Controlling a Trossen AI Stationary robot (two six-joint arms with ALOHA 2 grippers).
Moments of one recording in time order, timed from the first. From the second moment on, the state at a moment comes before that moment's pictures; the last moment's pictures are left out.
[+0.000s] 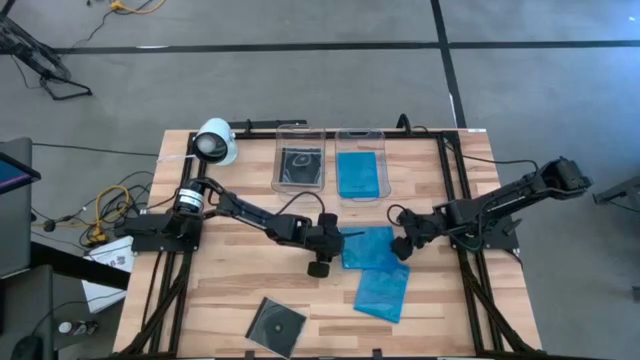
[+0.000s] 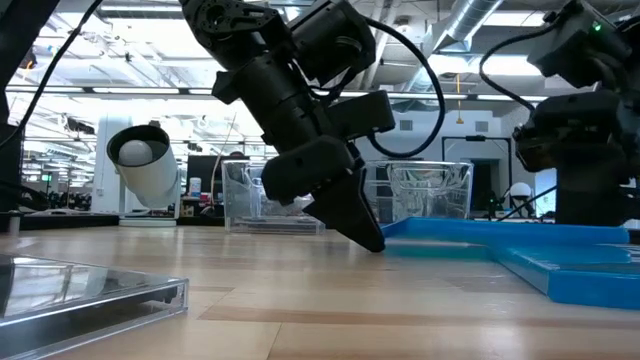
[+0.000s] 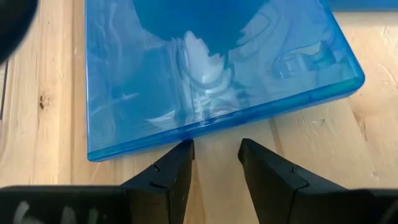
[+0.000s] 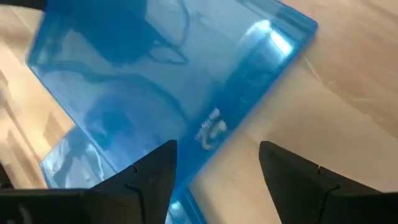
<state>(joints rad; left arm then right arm) -0.14 2.08 1.24 -0.05 -0.09 0.12 0.21 1.08 0.31 -0.24 -0.07 1.13</state>
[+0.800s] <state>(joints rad) -0.15 2.08 1.24 -0.03 -0.10 0.09 0.22 1.13 0.18 0.16 -0.05 1.21</state>
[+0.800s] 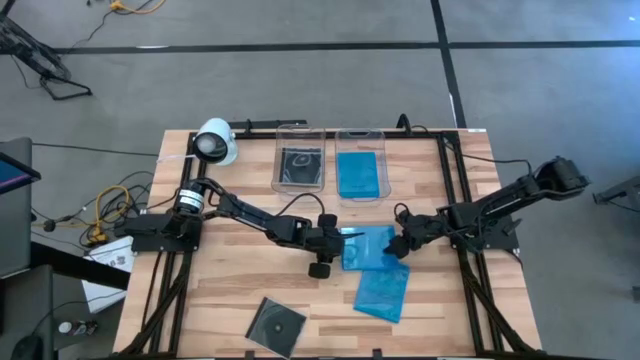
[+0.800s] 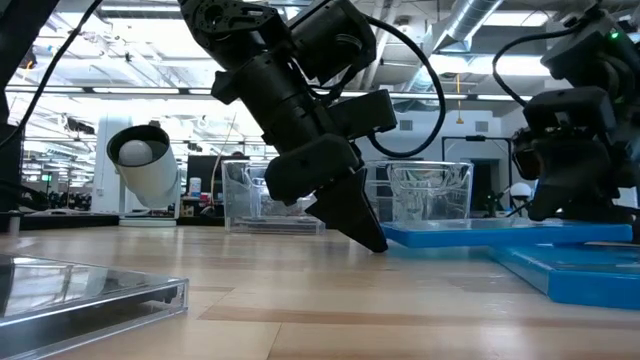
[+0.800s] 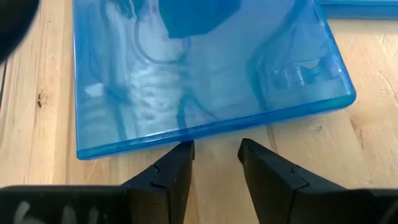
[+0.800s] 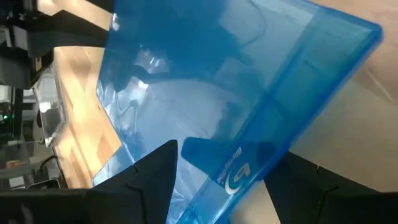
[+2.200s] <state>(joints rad) -0.16 2.08 1.24 -0.03 -0.19 0.00 0.37 1.12 0.18 0.45 0.10 0.97</state>
